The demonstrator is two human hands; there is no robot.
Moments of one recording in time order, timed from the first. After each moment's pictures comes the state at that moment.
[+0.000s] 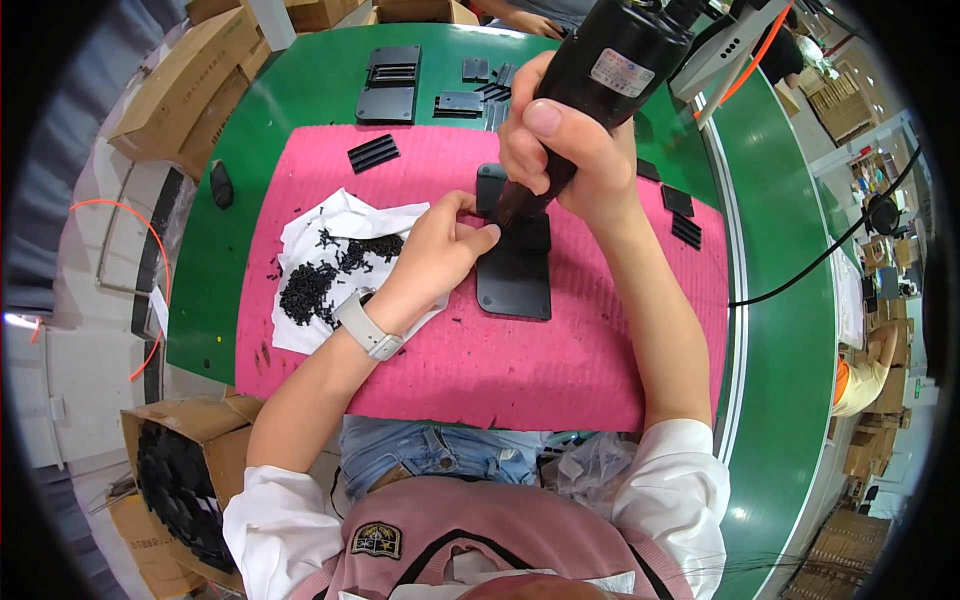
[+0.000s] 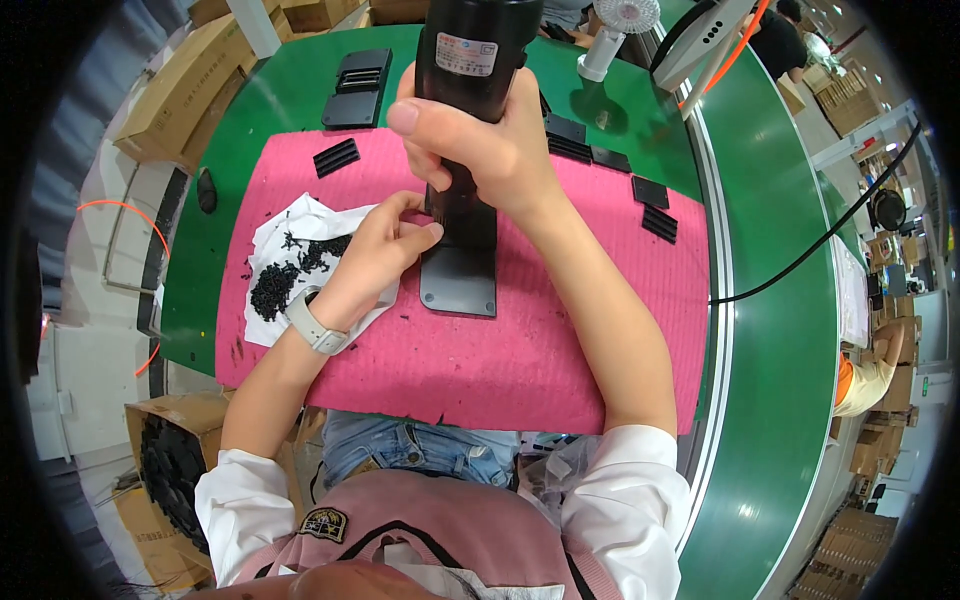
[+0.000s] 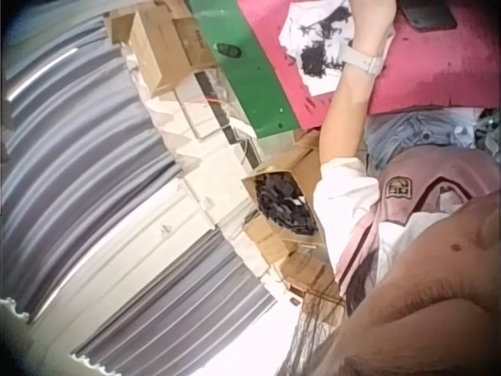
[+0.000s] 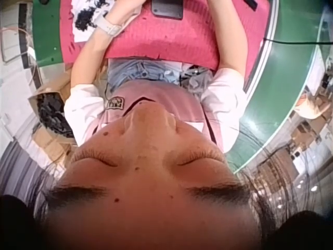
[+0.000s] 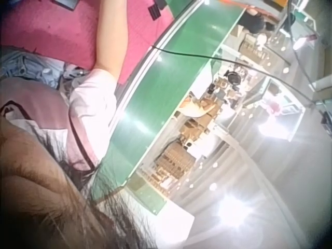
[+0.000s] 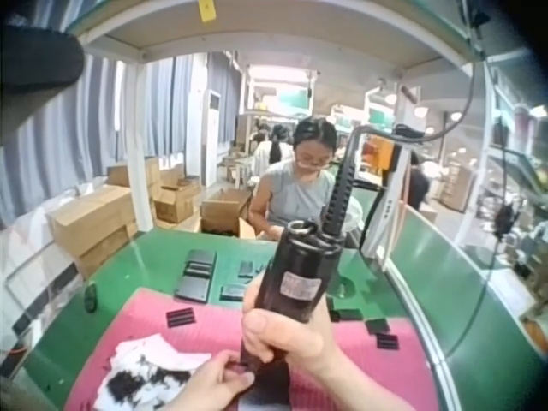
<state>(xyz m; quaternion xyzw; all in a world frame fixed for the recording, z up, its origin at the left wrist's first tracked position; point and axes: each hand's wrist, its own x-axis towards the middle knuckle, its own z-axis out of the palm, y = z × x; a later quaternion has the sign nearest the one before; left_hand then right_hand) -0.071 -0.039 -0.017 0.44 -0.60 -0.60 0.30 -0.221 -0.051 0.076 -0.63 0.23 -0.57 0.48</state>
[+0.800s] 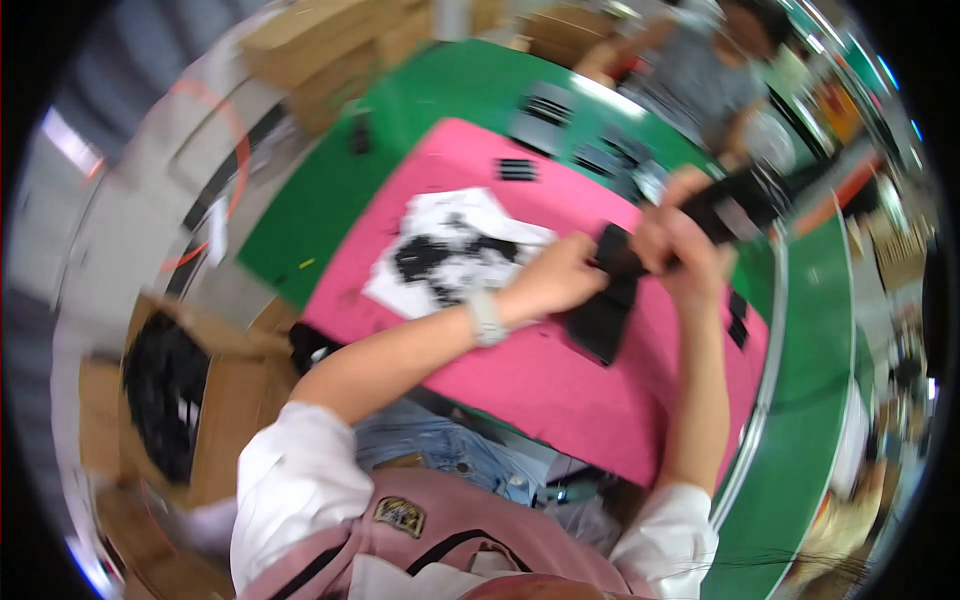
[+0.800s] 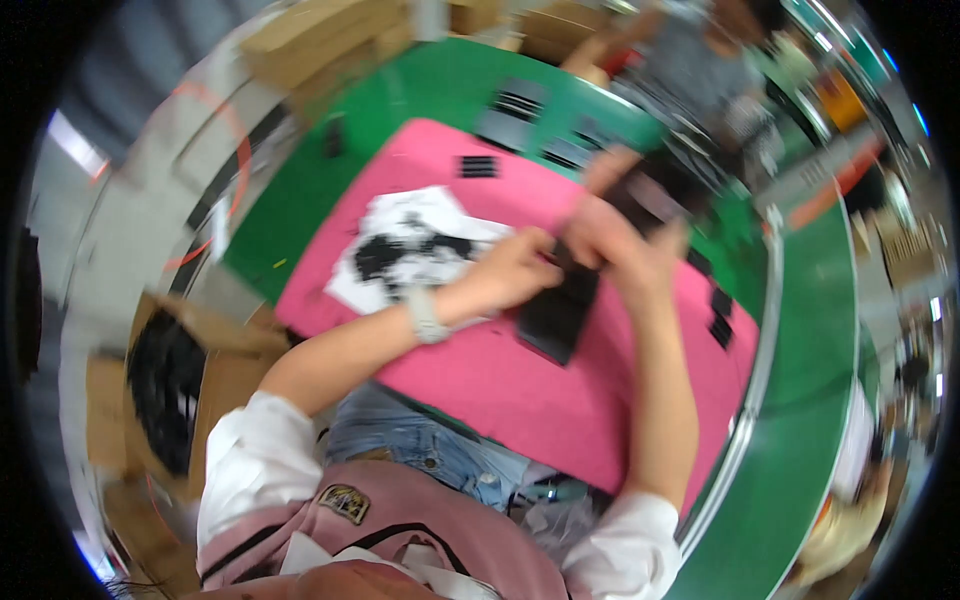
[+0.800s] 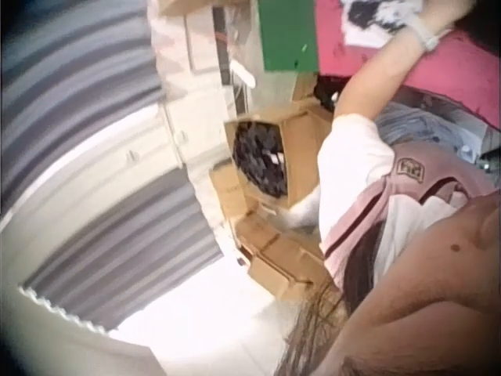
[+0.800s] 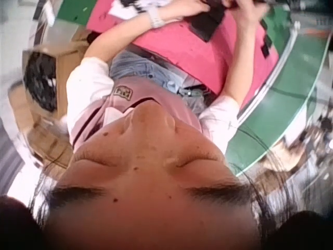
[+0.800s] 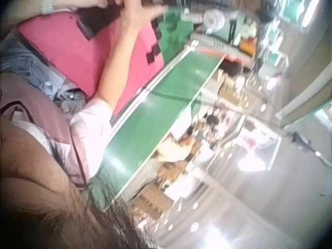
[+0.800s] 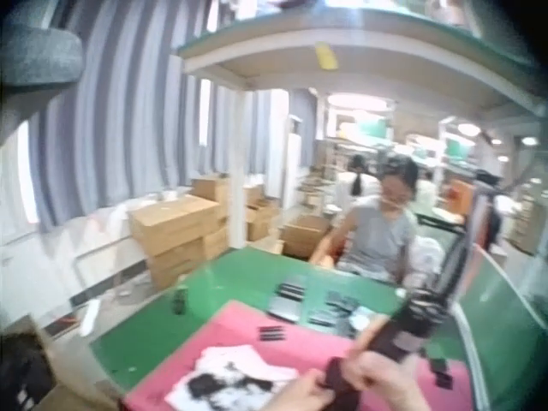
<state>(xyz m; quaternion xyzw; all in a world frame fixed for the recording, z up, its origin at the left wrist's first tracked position) -0.070 -0.038 -0.030 0.46 -0.68 -0.46 0.34 -0.209 -0.033 0.064 -0.61 0.23 -0.55 0.52</state>
